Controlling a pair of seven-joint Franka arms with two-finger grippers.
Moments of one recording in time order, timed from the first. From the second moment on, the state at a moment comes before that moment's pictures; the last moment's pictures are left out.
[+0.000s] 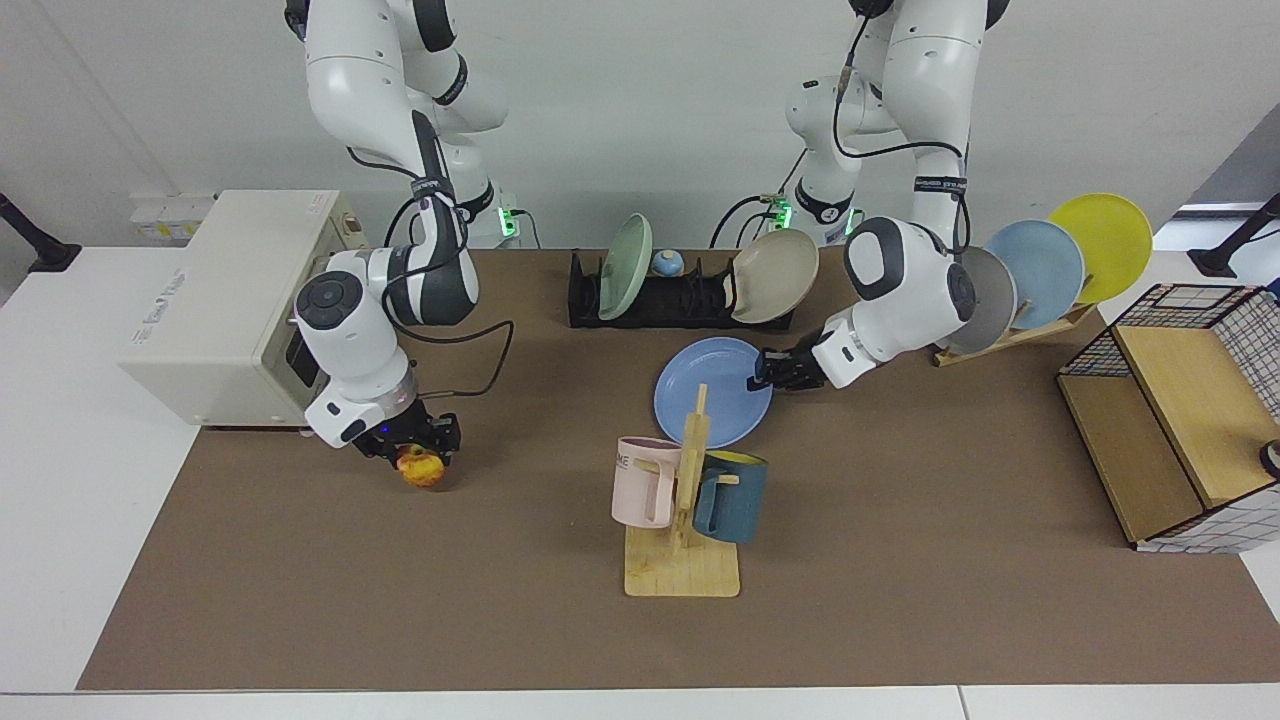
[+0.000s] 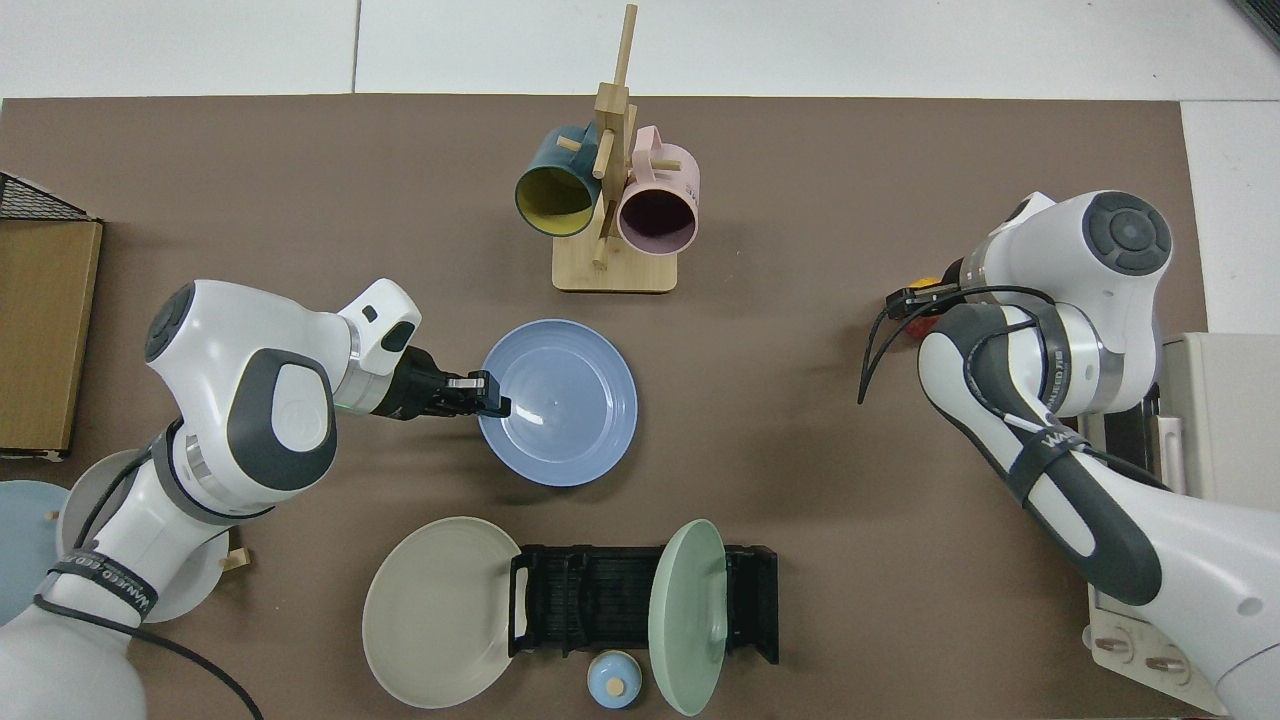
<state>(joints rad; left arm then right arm) 0.05 0.25 -0.31 -2.06 -0.69 2.16 0.25 0.05 0.38 0.00 -1.81 0.01 2.26 0.01</state>
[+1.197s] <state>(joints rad) -0.03 0.13 -0.30 -1.86 -0.21 2.01 0.00 0.38 0.24 0.02 -1.78 0.07 2.13 0.50</state>
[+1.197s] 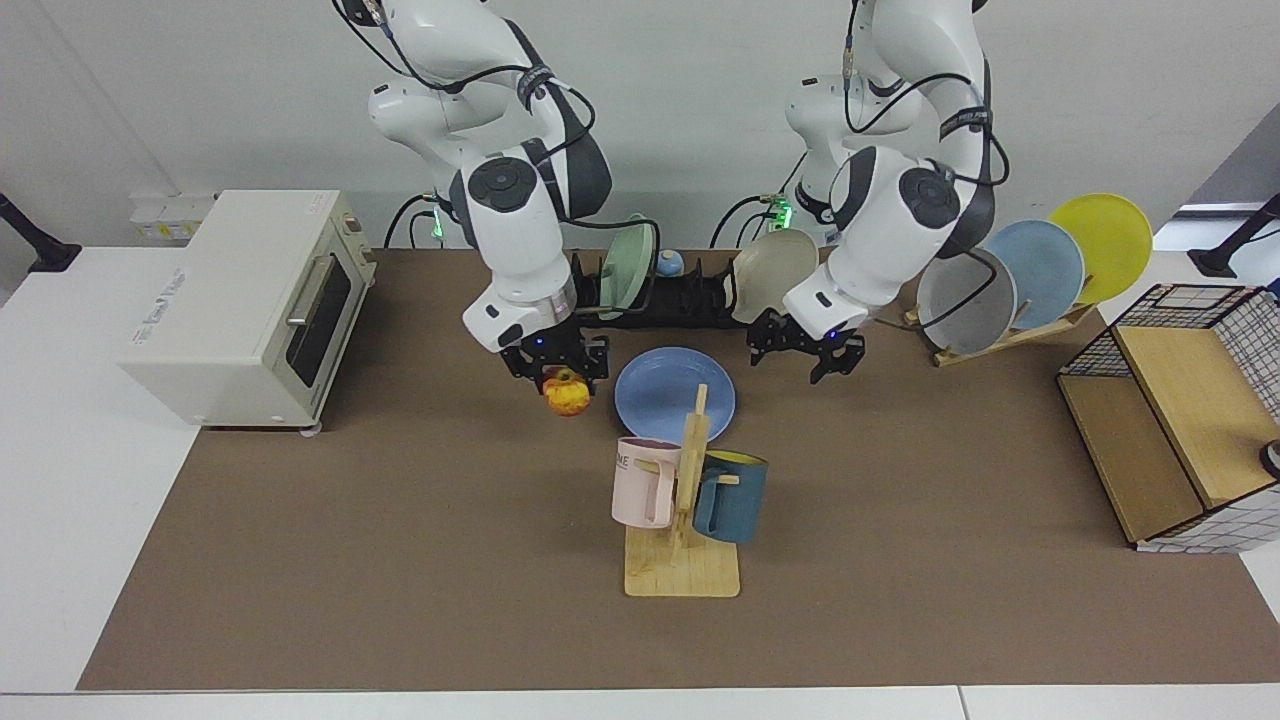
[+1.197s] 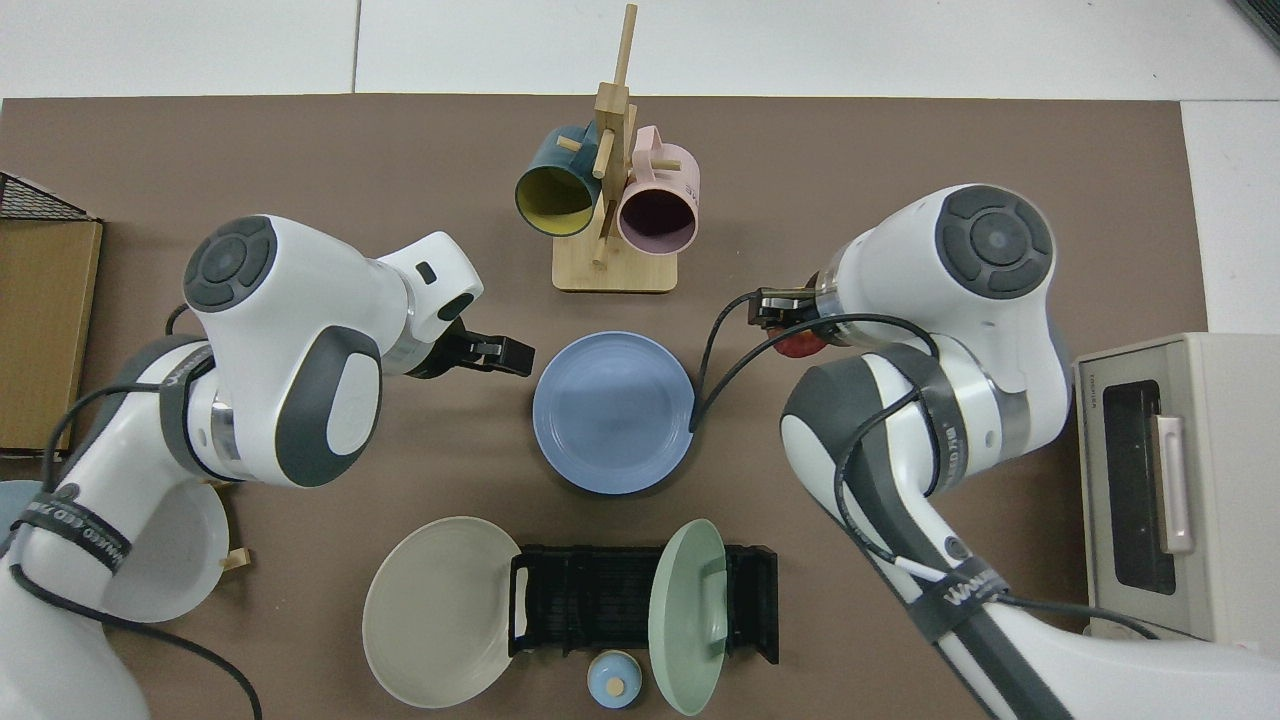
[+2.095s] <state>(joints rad) -0.01 -0.10 -0.28 -1.69 -0.07 1.61 -0.02 0.61 0.39 0.02 -1.81 0.07 2.38 0.76</state>
